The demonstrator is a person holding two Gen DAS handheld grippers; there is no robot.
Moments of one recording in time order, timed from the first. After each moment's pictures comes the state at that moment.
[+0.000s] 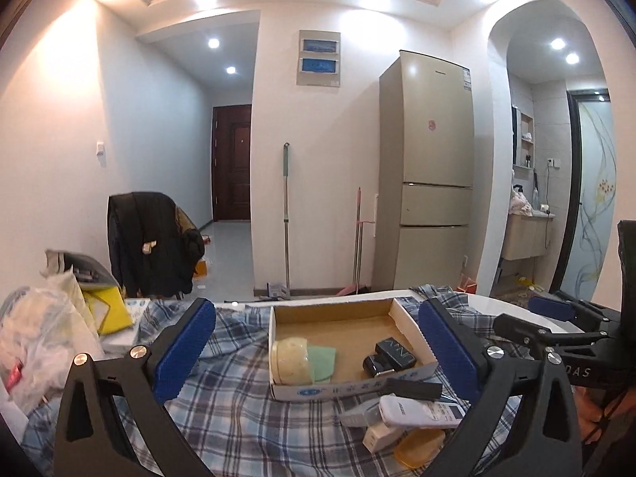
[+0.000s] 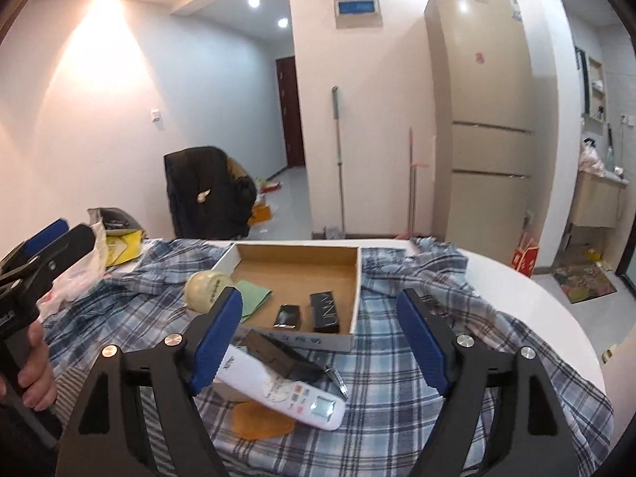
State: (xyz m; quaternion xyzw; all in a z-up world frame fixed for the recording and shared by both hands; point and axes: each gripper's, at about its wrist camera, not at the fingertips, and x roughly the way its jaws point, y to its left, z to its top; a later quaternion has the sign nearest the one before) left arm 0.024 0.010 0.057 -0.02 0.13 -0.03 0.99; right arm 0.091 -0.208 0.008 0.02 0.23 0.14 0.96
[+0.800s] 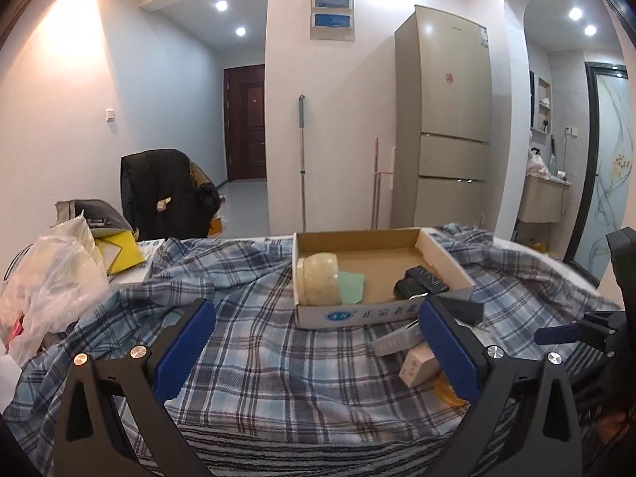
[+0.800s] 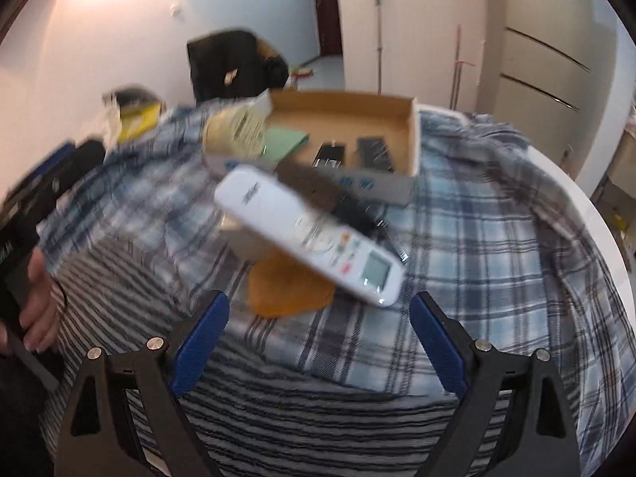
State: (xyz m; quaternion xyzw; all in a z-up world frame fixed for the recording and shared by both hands) left arm 0.021 0.025 -0.012 0.00 0.21 0.00 0.98; right arm 0.089 -0.171 -0.082 -0.05 0.44 0.21 0.87
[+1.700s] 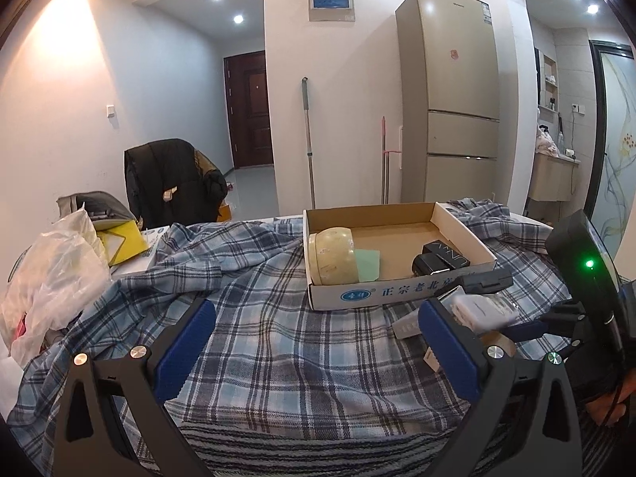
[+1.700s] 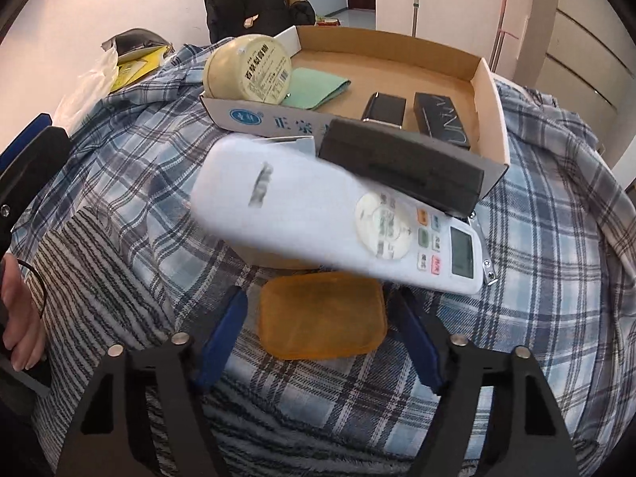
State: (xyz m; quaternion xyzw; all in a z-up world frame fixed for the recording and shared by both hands) left arm 0.034 0.028 -0.029 0.02 0.24 0.01 0.97; right arm 0.137 -0.129 -0.119 -0.08 0.51 0.24 0.82
